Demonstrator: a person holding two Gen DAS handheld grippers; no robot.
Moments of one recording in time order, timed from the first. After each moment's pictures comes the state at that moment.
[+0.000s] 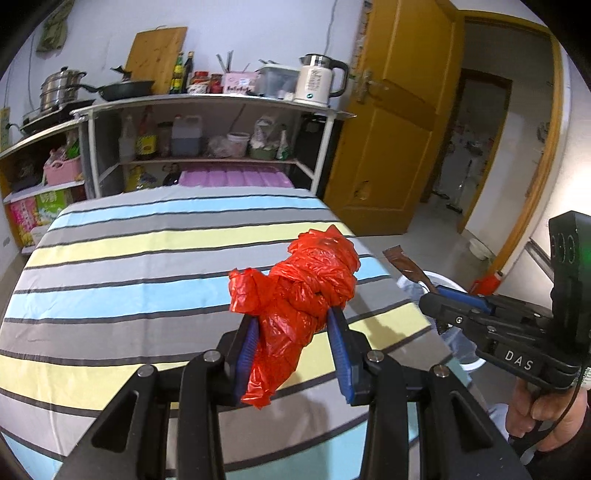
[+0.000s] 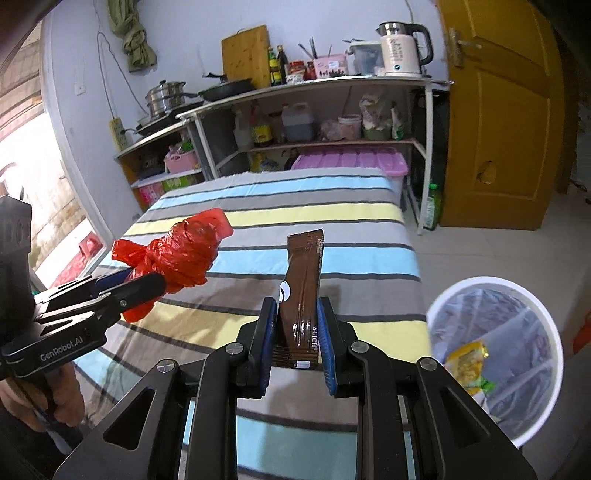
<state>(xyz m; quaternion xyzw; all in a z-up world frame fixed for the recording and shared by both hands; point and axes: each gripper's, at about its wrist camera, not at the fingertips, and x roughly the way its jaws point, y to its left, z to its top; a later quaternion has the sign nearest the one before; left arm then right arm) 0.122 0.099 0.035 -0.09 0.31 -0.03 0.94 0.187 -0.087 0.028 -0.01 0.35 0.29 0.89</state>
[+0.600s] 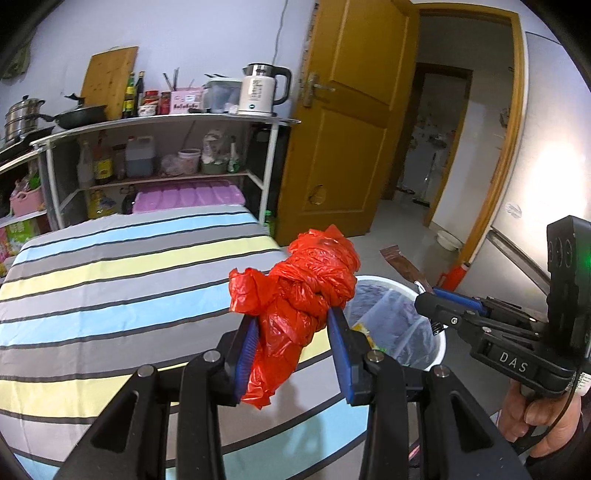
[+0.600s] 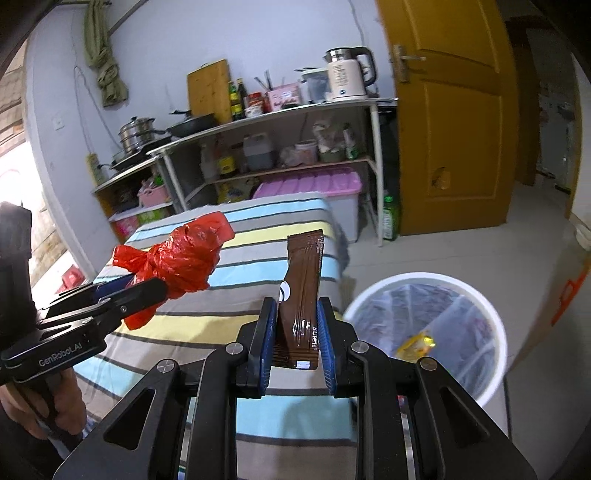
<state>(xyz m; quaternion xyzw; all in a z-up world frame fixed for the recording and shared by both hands) 0.135 0.023 0.059 -0.07 0.29 -0.09 0.95 0.167 -0.180 0.048 0.03 0.31 0.23 0.92</state>
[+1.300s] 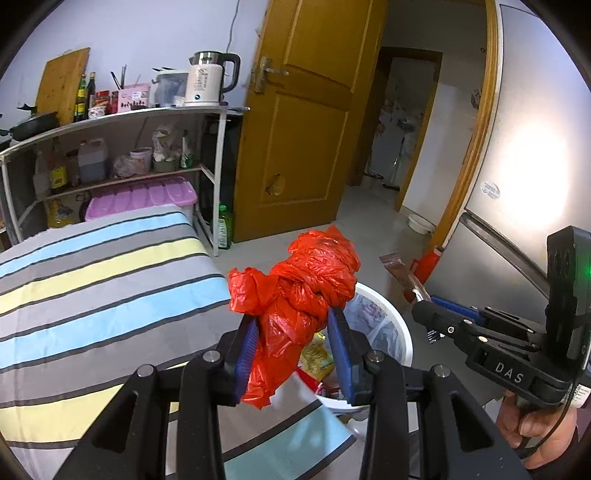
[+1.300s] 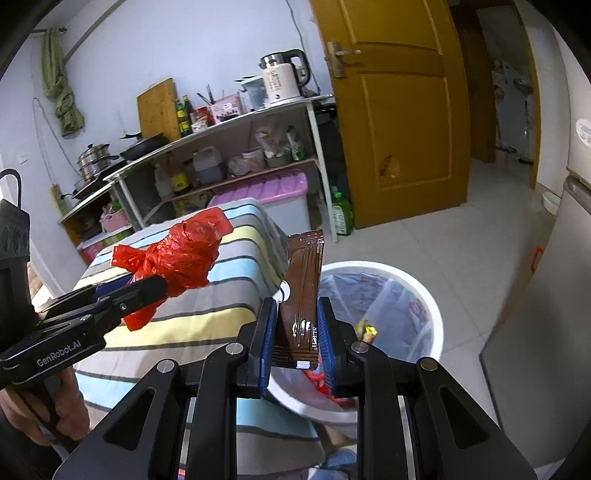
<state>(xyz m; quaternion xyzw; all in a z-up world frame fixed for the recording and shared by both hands) 0.179 -0.059 0.048 -0.05 0.31 -0.16 0.94 0.182 -0.259 0.030 0.07 0.32 0.16 0.93</state>
